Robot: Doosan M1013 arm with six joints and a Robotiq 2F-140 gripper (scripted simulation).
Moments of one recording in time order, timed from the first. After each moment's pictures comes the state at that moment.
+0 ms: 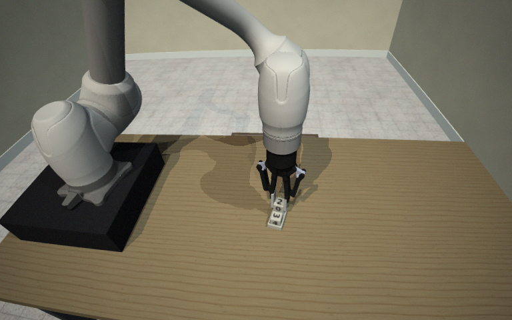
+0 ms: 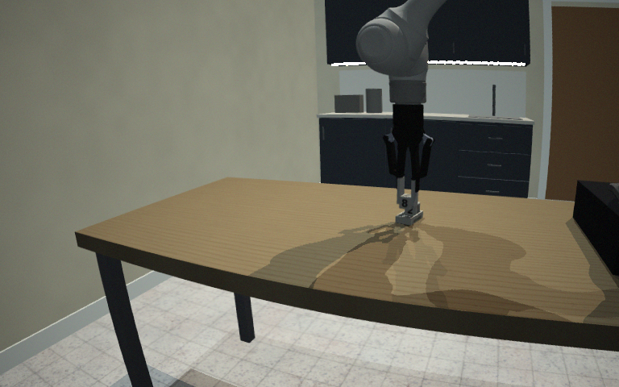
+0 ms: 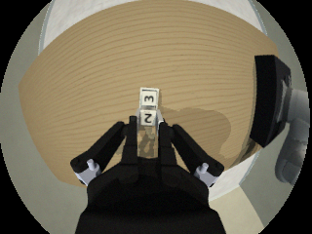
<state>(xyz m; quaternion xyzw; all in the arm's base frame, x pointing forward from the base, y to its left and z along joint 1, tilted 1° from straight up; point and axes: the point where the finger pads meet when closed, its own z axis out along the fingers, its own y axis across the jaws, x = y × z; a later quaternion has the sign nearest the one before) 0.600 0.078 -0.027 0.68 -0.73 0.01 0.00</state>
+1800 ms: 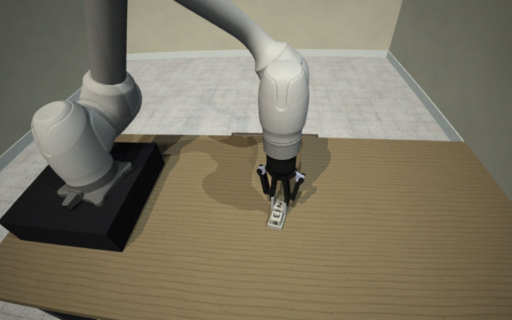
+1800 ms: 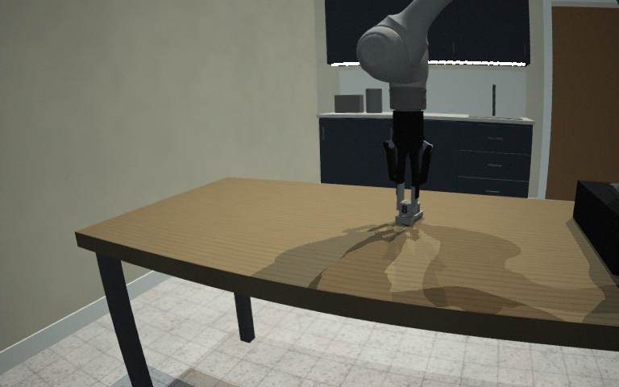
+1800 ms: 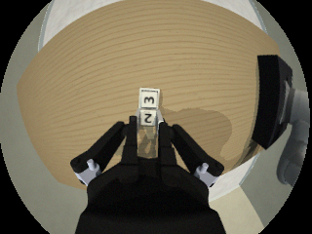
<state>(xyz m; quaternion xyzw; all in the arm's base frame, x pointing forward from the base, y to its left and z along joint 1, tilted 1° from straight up) 0.600 0.078 -0.043 0.68 -0.73 0.01 0.00</state>
